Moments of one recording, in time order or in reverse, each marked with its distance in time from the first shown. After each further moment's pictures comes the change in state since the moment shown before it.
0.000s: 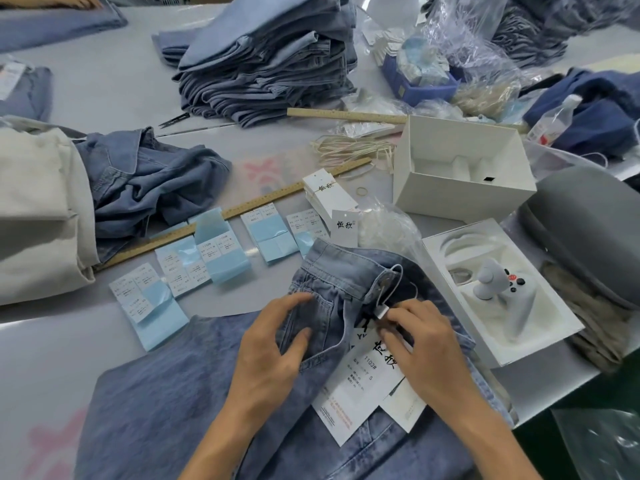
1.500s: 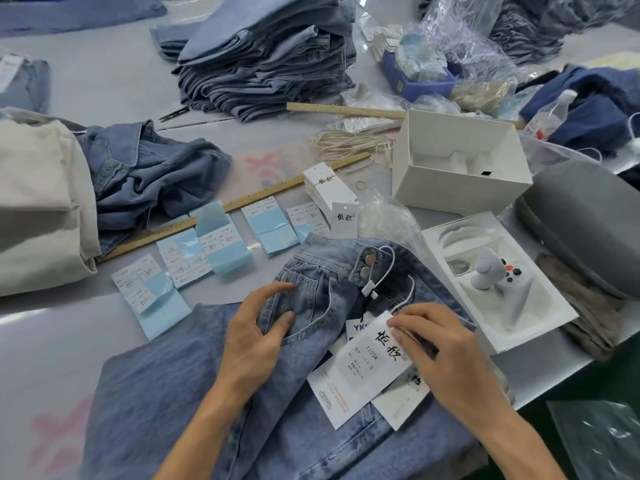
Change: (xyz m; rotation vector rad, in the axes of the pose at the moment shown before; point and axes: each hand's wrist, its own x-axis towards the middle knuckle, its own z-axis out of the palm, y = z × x) left_hand 0.002 -0.021 -0.014 -0.080 0.038 -0.119; right_hand -0.026 -0.007 -0.028 0.098 0.009 0.000
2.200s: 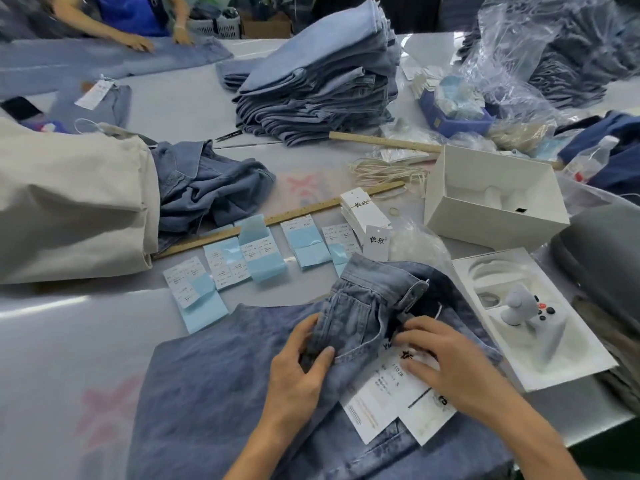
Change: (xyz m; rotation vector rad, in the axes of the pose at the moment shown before) left_hand -0.047 -0.003 0.016 -0.129 0.096 -0.076; right_hand 0.029 -0.006 -0.001 -0.031 -0.438 -0.041
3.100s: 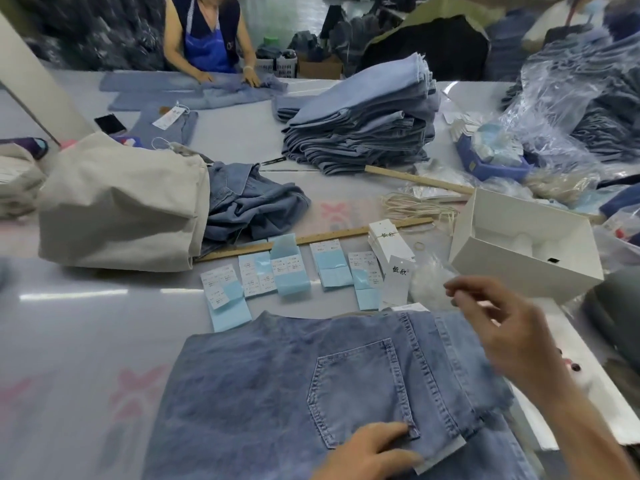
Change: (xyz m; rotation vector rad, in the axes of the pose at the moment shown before) left_hand -0.073 0.017 0.023 0.075 -0.487 -0.027; right_hand 0.030 -0.029 -0.073 0.362 0.512 -0.136
